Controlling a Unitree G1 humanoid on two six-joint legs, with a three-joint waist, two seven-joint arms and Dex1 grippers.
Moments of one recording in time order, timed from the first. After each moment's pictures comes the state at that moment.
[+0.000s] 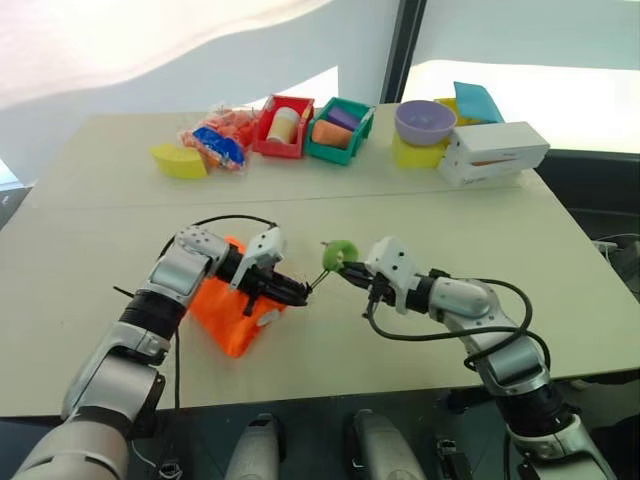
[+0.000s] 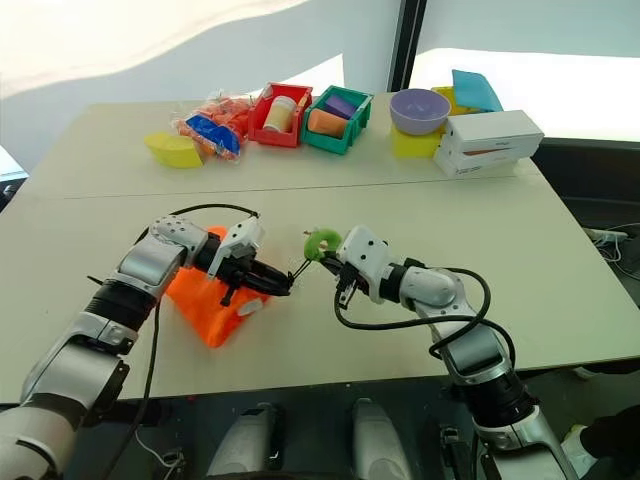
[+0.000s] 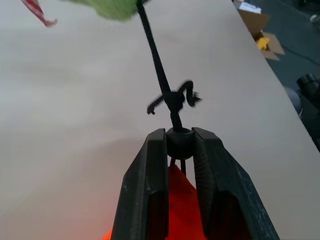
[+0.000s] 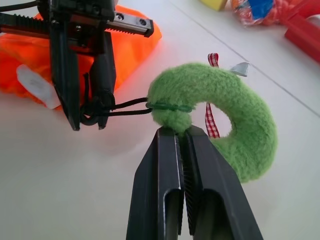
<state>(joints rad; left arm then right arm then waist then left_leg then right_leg) -0.75 0.57 -0.33 0.43 -0.18 0.23 -1.55 -0.34 -0.46 0.21 -0.29 0.10 0.43 0.68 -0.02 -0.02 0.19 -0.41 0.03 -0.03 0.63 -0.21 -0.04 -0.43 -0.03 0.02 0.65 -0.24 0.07</state>
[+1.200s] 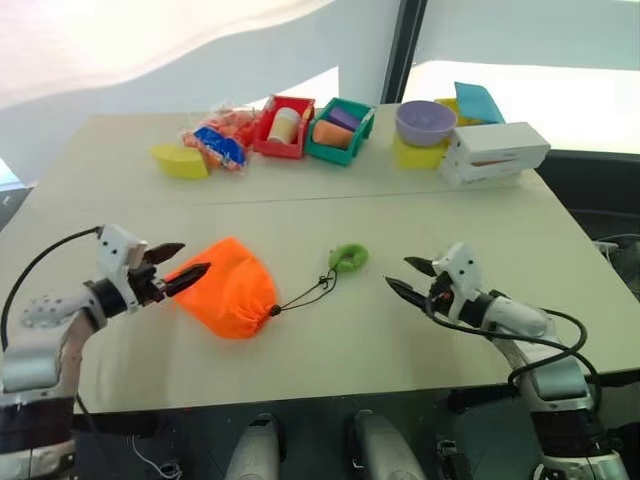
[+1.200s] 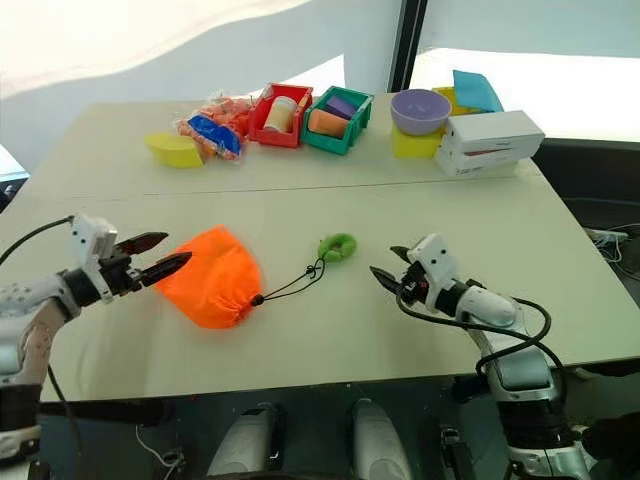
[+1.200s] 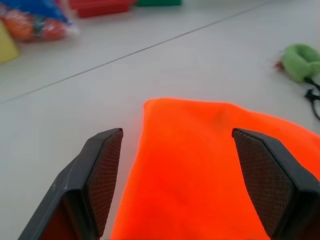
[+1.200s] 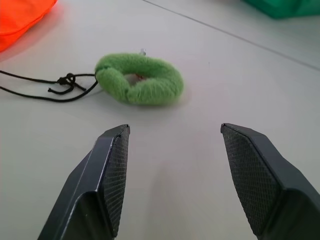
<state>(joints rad) -0.09 0.63 0.41 -0.05 -0.42 0.42 -0.84 -0.13 -0.50 -0.09 -0.13 0.26 0.32 0.74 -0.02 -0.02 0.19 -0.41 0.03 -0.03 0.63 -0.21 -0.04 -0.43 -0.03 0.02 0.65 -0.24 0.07</state>
